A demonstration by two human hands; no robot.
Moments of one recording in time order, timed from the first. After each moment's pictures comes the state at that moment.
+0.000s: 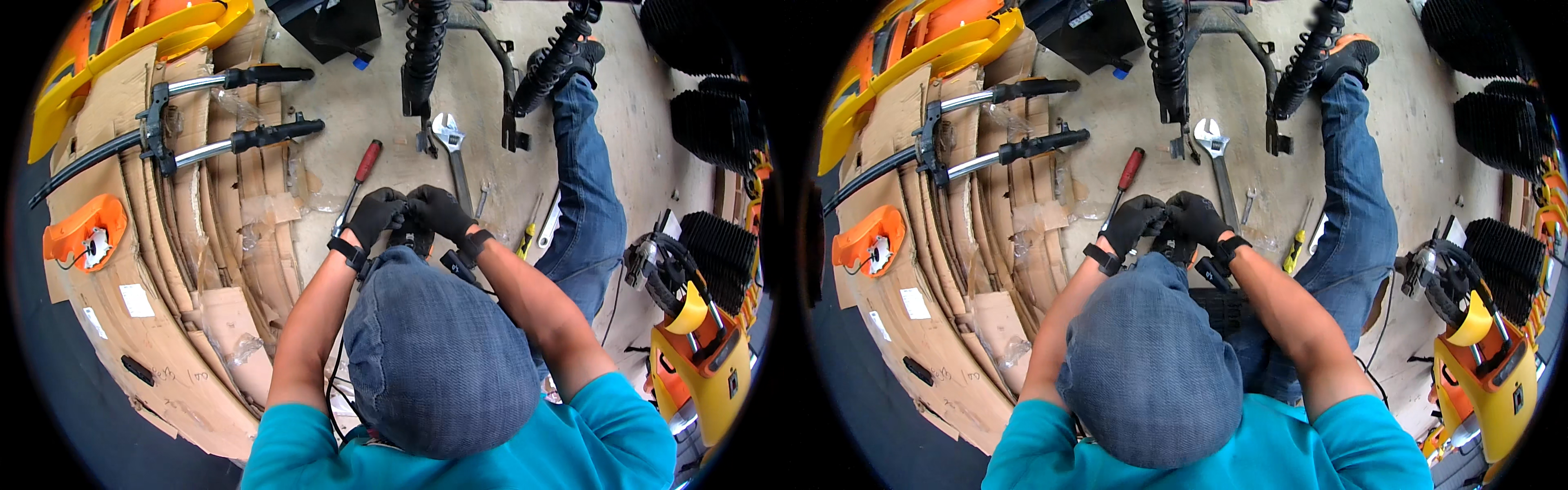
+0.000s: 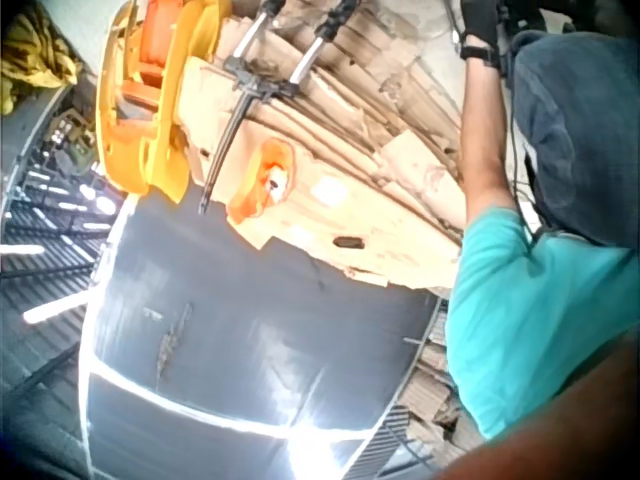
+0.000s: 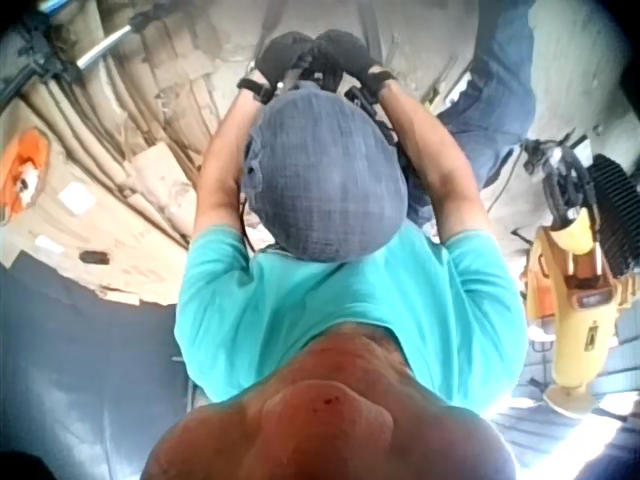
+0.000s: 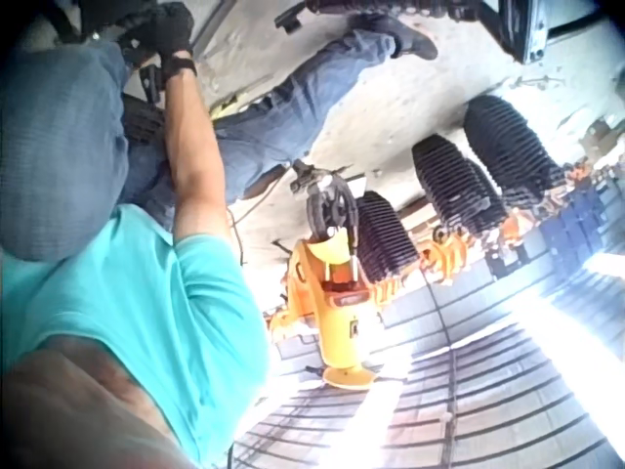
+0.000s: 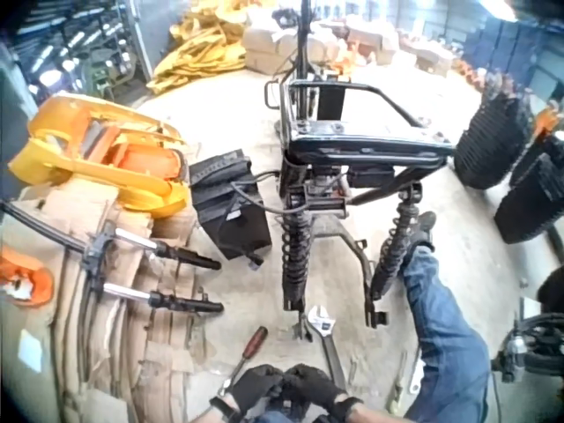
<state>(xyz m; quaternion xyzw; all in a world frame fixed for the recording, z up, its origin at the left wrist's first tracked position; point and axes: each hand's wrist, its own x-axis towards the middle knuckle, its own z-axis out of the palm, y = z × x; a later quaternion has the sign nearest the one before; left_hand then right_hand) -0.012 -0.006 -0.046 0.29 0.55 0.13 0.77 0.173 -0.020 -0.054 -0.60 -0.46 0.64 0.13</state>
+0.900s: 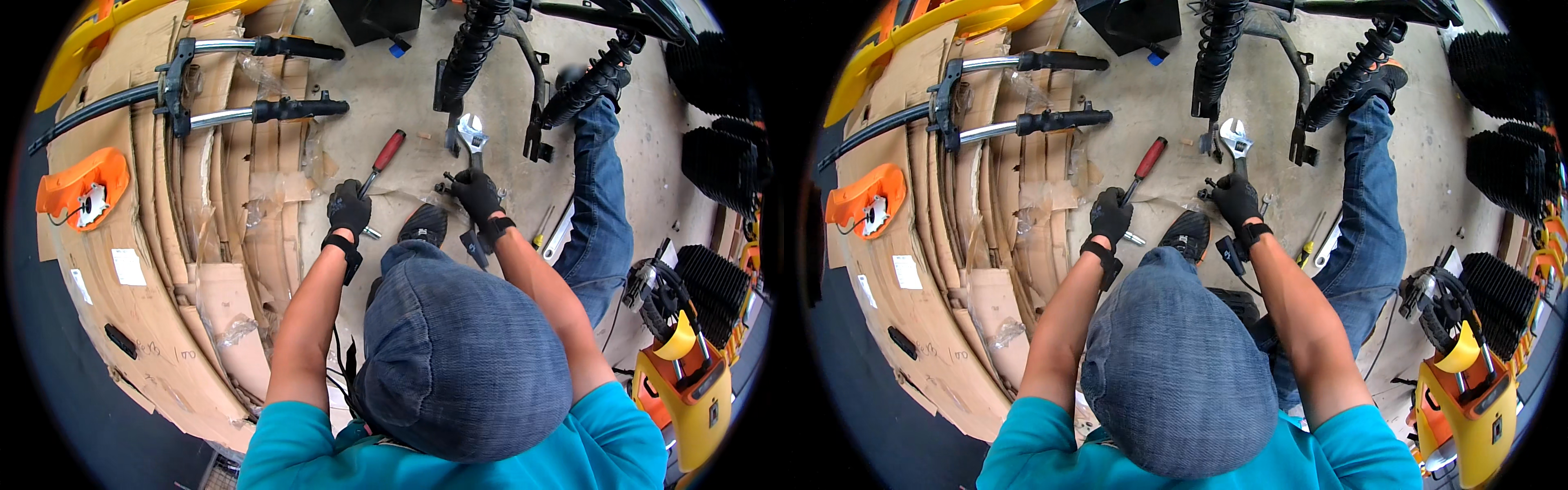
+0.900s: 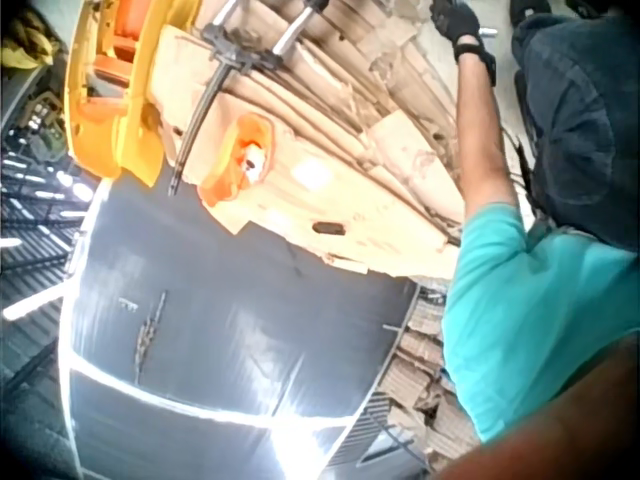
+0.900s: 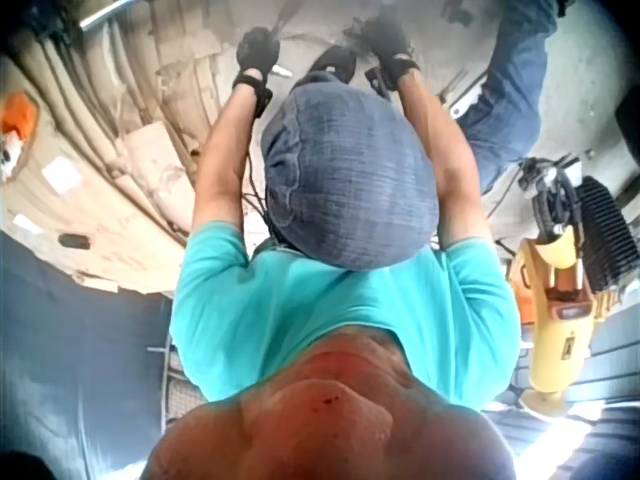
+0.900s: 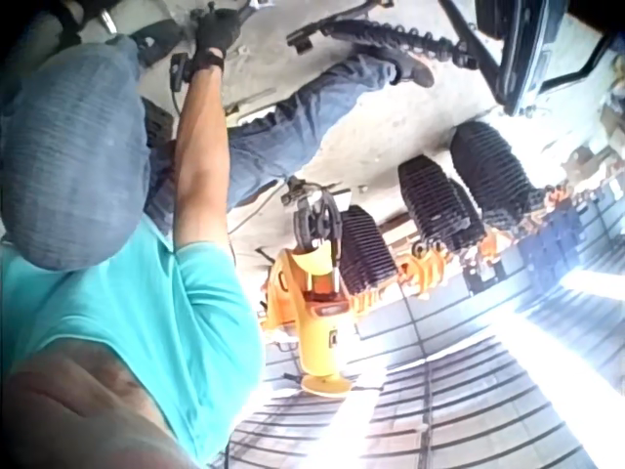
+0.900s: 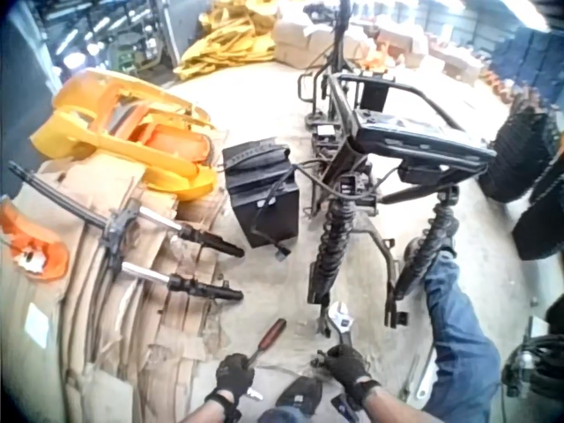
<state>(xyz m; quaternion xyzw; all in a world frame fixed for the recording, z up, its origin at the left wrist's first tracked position) -0.086 -0.041 -0.109 0.56 0.77 0.05 0.30 0.200 -0.002 -0.083 -0.73 -0.48 0.48 0.10</state>
